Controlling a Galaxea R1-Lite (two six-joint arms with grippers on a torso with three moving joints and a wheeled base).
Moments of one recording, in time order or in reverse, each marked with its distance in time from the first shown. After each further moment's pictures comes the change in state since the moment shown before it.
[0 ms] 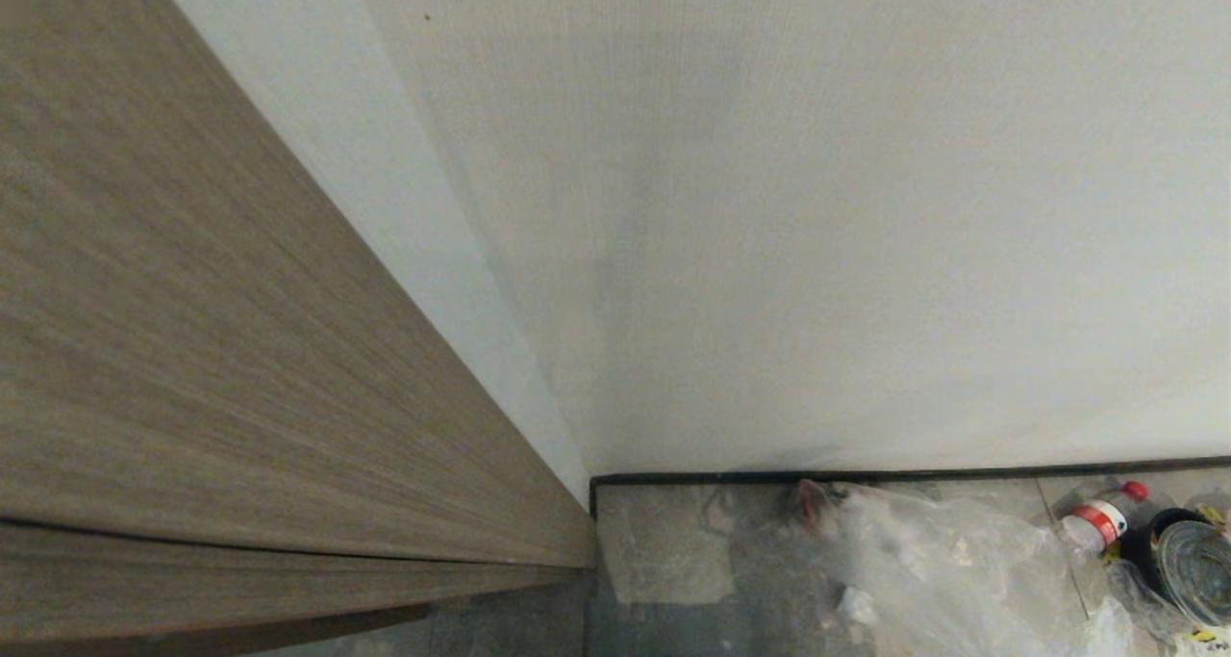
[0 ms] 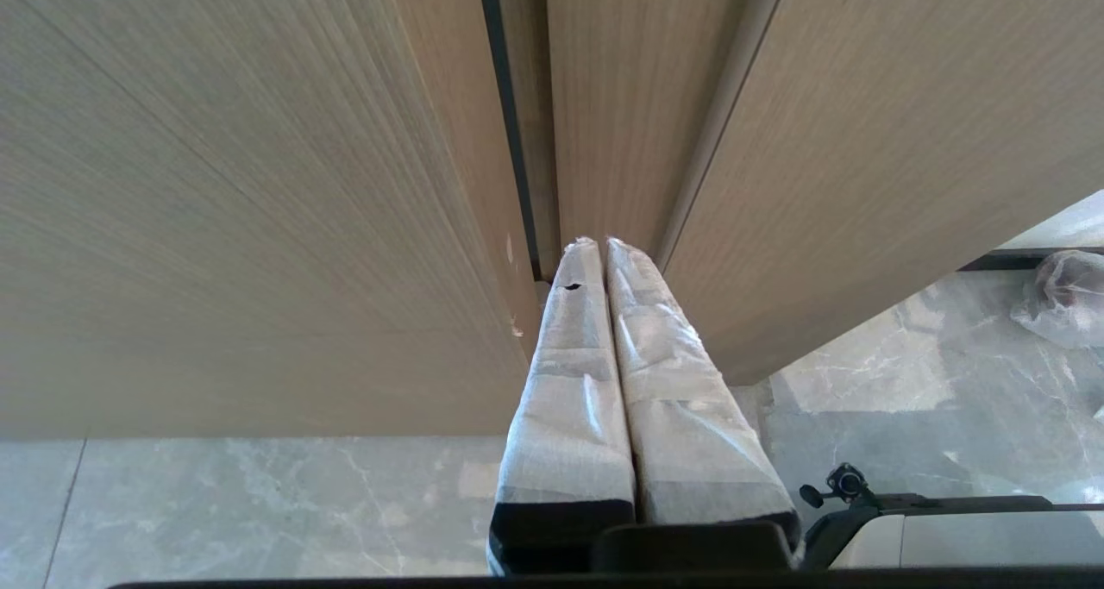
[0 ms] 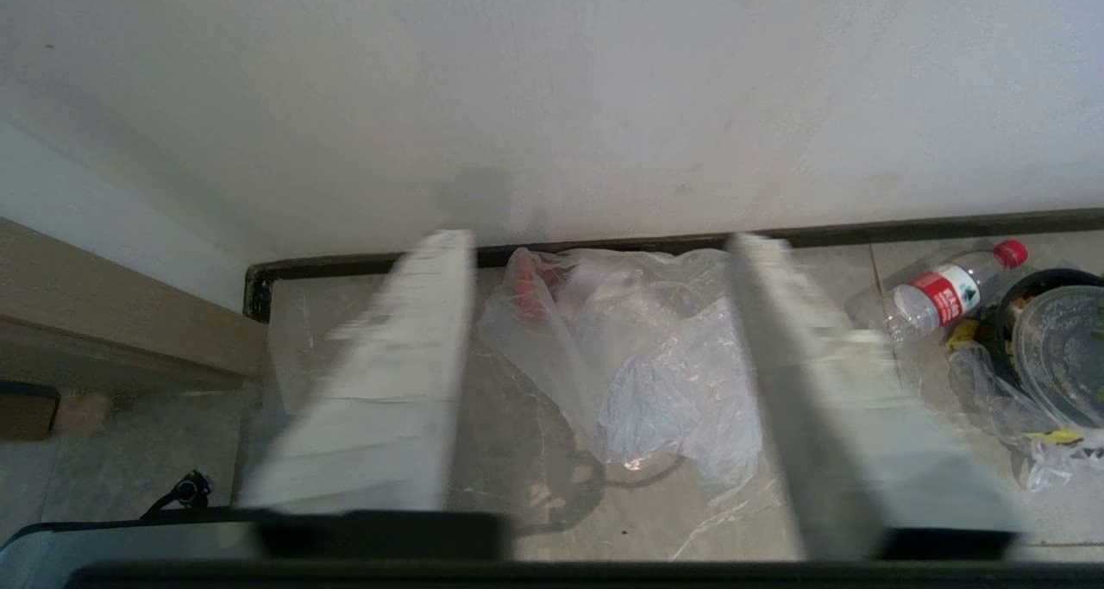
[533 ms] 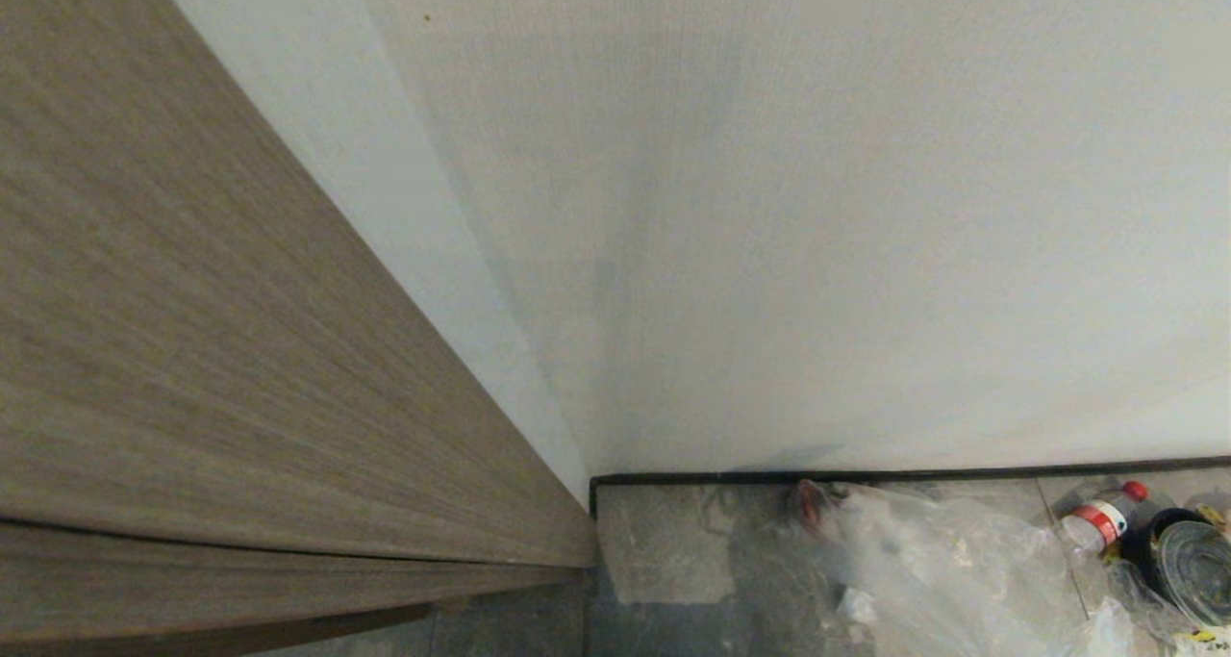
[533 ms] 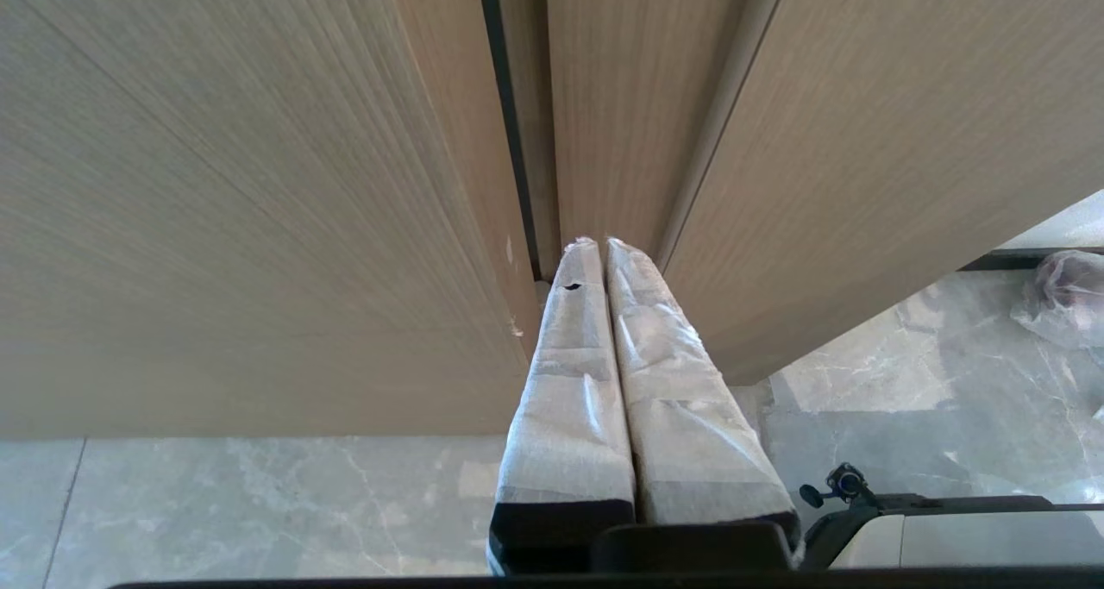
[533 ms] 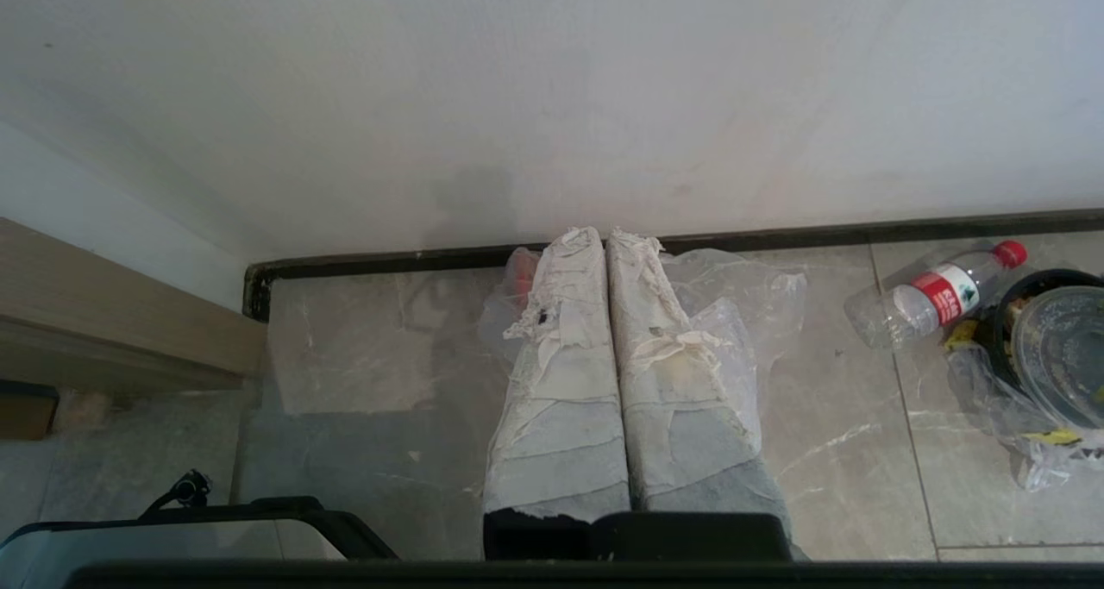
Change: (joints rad) left arm 0.000 0.000 0.000 0.000 0.001 -0.001; right arm 0.000 0.000 0.000 0.000 0.001 -0.001
